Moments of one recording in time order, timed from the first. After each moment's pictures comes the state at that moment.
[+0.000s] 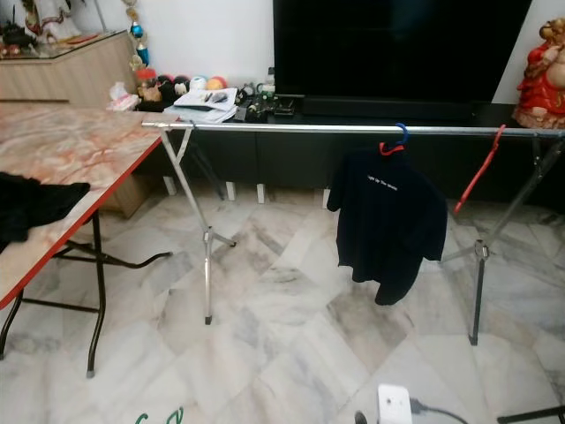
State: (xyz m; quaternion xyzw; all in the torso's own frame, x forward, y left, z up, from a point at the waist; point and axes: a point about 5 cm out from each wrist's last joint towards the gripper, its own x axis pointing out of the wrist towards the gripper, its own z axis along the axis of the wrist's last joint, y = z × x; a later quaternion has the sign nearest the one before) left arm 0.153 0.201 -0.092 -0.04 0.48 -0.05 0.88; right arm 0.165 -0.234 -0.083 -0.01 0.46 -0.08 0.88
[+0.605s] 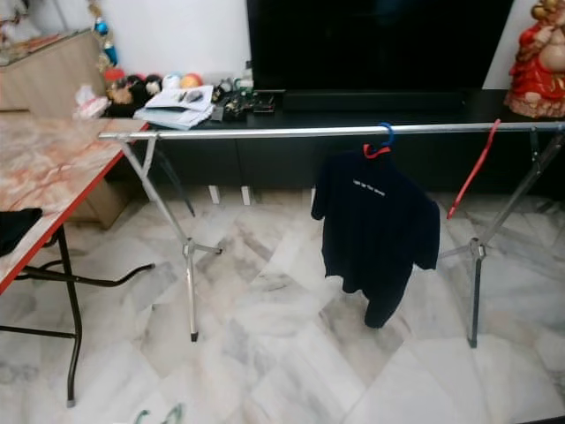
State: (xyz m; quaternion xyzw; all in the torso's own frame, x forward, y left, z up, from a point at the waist) left arm 0.154 0.198 -0.092 -0.04 0.47 -0.05 0.88; right arm 0.145 -0.206 -0.095 0.00 0.47 -0.08 0.88
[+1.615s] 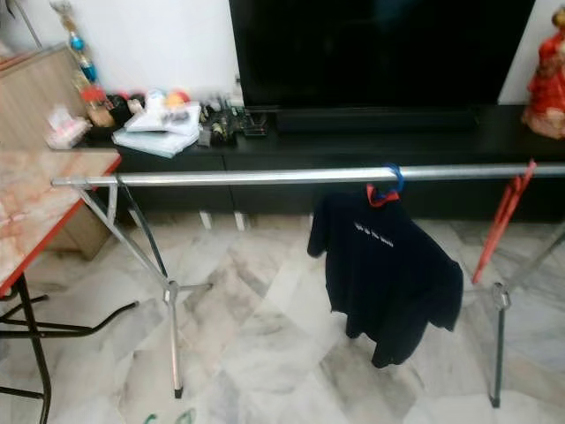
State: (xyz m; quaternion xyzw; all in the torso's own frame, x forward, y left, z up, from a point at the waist) left arm 0.150 0.198 -0.094 -0.04 0.48 -0.05 0.87; right arm 0.142 -0.233 -0.090 -0.01 0.46 -0.09 0.88
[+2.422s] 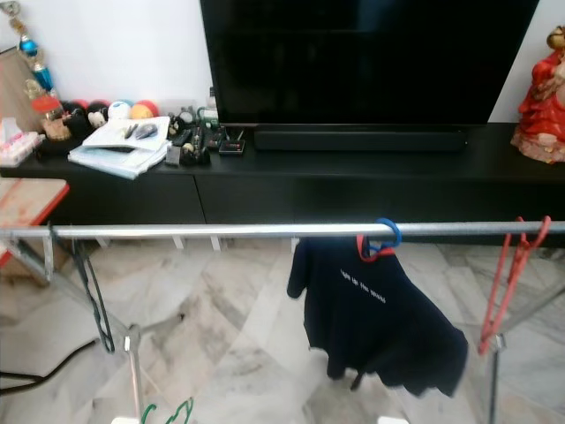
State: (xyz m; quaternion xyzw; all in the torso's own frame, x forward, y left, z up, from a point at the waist) left arm 0.174 0.205 -0.082 -0.02 0.45 -0.06 0.89; right arm 0.150 -0.214 -0.091 0.01 0.45 -0.07 0.89
